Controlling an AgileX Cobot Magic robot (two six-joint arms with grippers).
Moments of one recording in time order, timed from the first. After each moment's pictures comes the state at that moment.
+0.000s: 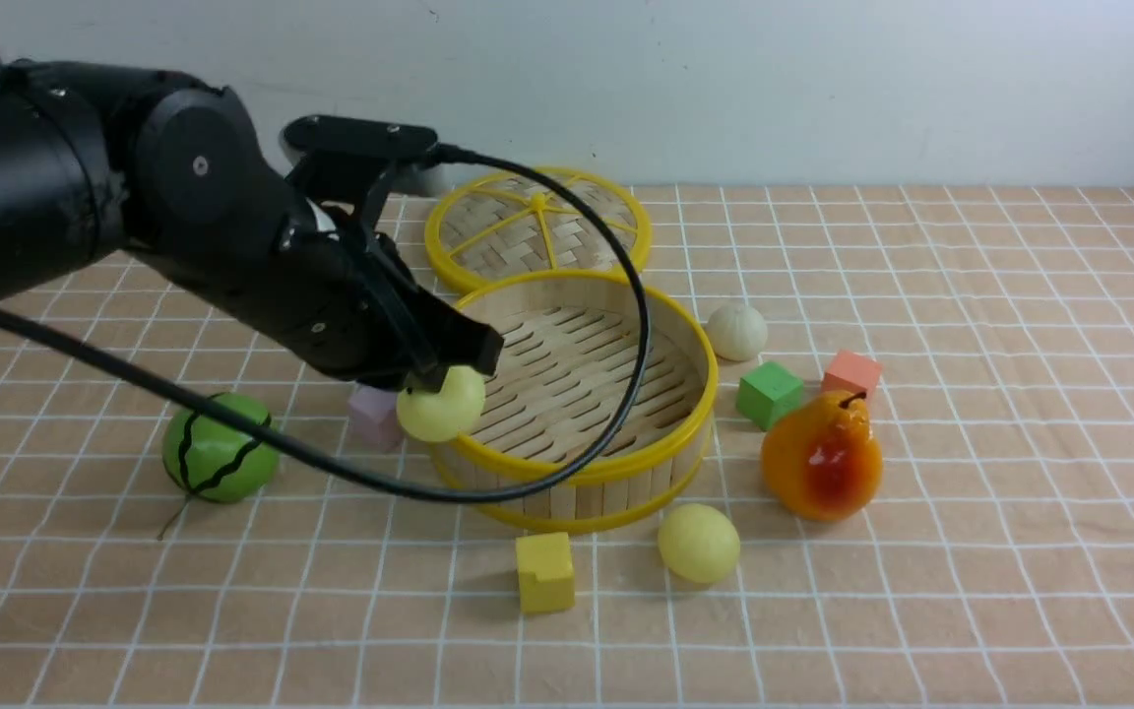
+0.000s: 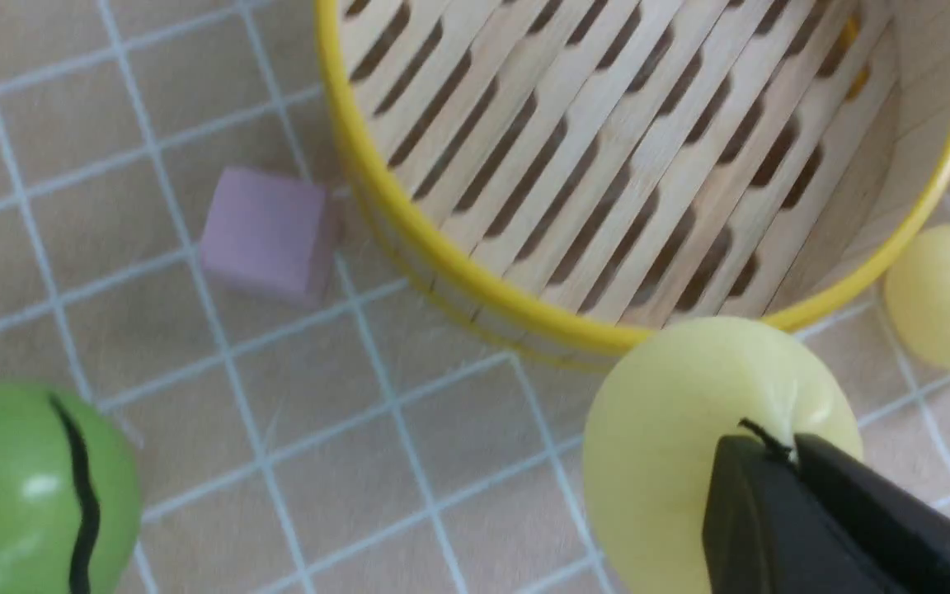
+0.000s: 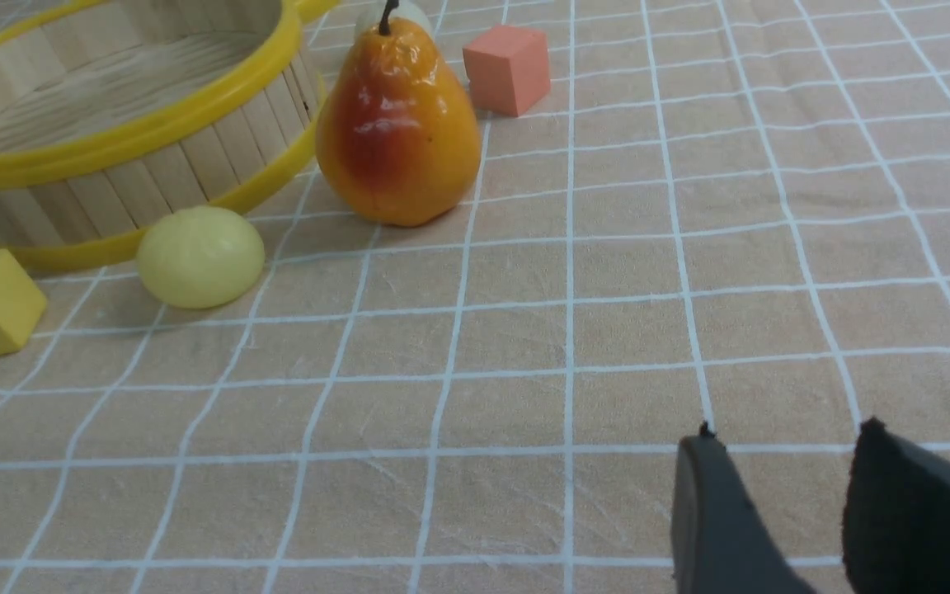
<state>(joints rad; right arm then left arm) 0.07 -0.01 0.02 0.16 0.40 0.00 -0.43 1.61 -1.33 -0.12 0.68 0.03</state>
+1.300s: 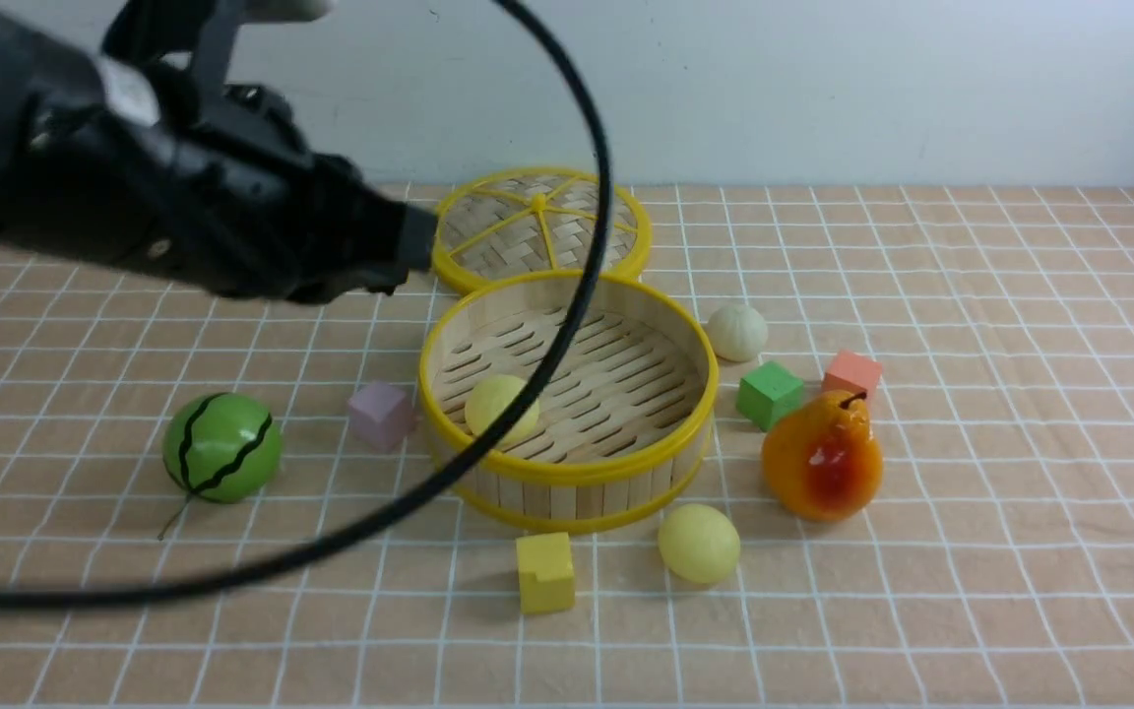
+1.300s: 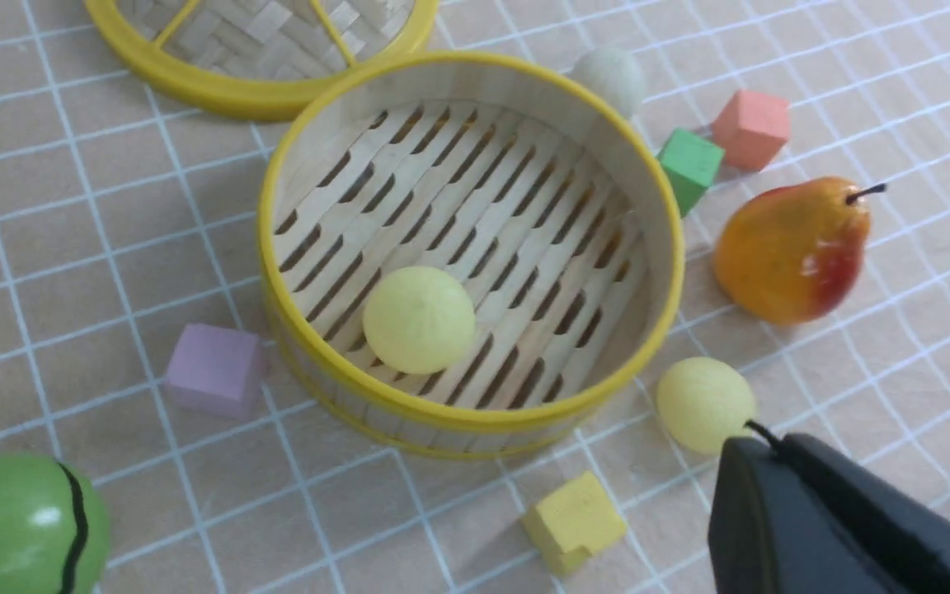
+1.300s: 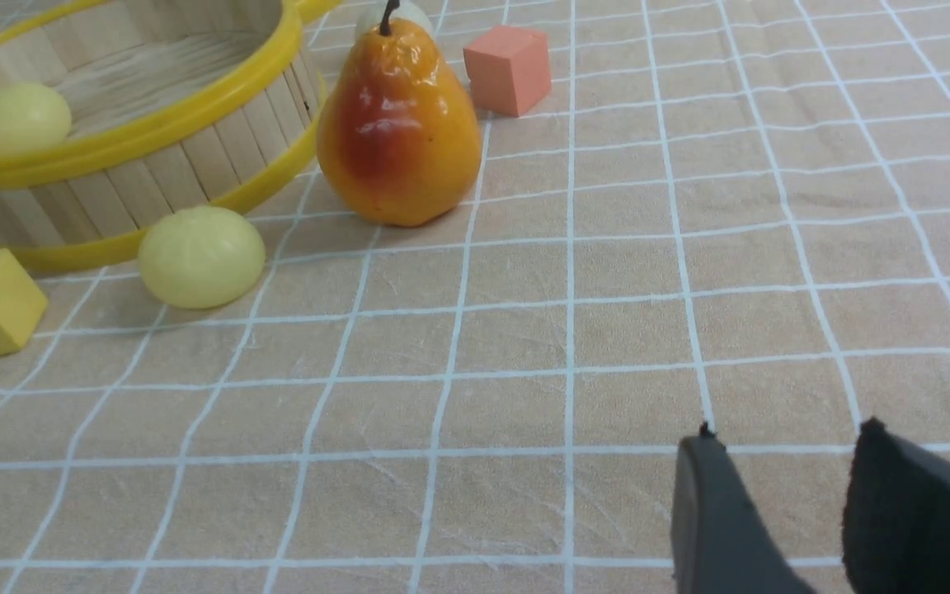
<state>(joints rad) 0.07 -0.01 0.02 0.16 0.40 0.00 -0.43 1.16 -1.09 -0.27 0.59 0.05</state>
